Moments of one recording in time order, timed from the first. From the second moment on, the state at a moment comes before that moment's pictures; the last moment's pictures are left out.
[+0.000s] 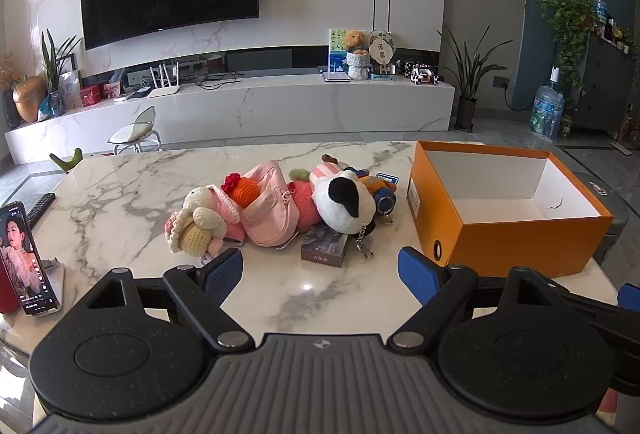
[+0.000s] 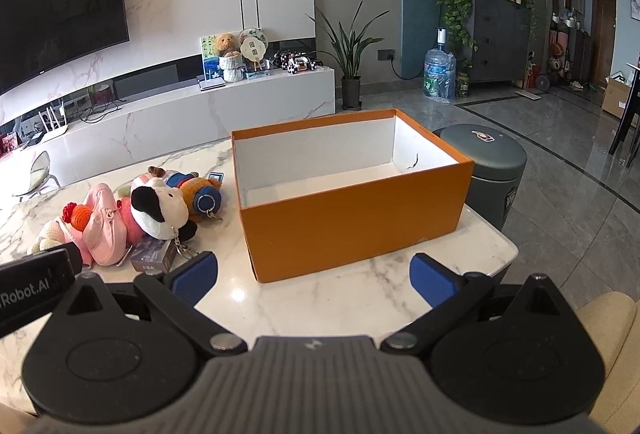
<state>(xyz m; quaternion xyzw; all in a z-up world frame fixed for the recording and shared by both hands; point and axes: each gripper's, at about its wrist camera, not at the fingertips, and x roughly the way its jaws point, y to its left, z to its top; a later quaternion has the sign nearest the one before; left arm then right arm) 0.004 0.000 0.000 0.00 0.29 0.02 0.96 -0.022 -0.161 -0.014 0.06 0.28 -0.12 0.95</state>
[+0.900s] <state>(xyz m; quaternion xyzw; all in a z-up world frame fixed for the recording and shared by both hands) 0.088 0.067 -0.022 -0.02 0.34 0.05 0.94 0.067 -0.086 -0.025 -0.05 0.24 0.01 0.97</state>
